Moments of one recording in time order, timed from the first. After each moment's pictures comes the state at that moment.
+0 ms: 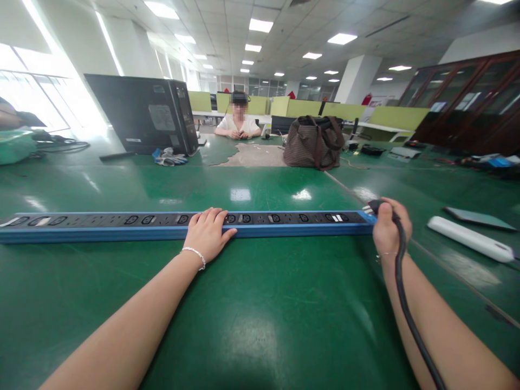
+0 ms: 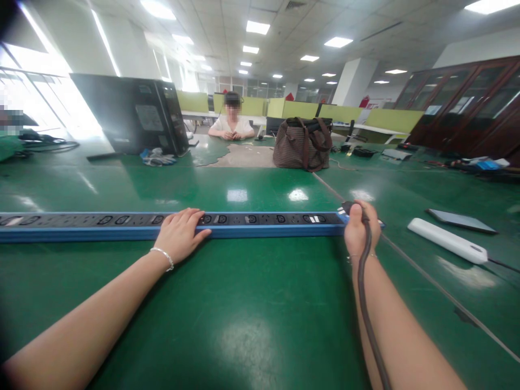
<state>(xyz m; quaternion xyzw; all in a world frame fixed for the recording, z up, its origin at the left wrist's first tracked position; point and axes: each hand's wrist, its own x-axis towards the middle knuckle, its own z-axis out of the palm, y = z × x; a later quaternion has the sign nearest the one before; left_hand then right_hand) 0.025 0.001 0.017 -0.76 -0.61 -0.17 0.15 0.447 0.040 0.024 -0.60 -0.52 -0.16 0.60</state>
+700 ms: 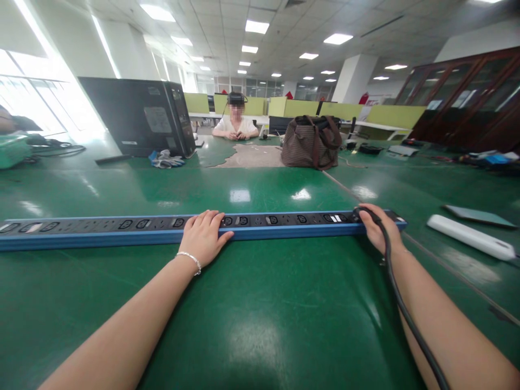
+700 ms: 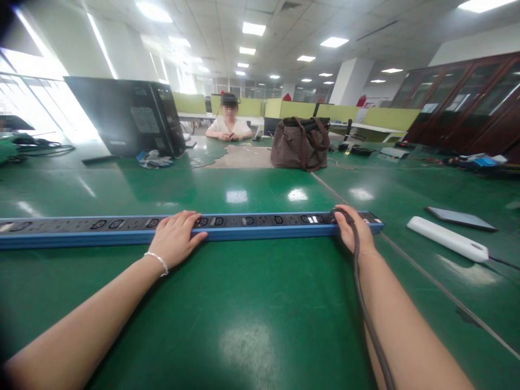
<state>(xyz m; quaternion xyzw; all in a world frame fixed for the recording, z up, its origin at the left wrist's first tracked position) 0.024 0.002 0.017 -0.76 -0.61 -0.16 0.15 0.485 0.058 0.004 -0.59 -0.66 -0.08 0.45</state>
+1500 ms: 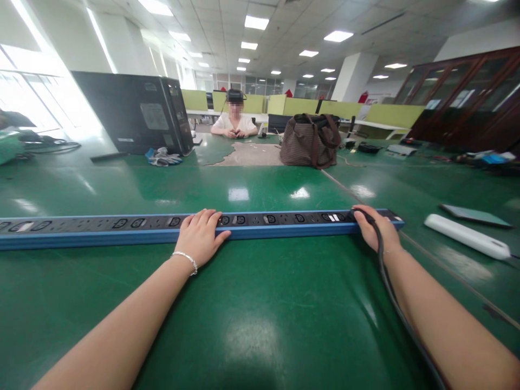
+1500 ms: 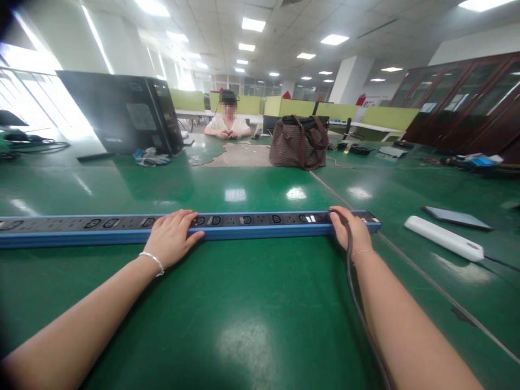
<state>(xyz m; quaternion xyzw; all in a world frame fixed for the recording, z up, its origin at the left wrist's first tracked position) 0.024 0.002 0.017 -0.76 -0.61 -0.16 0.15 0.477 0.052 0.011 -0.67 -0.65 -0.09 0.35</state>
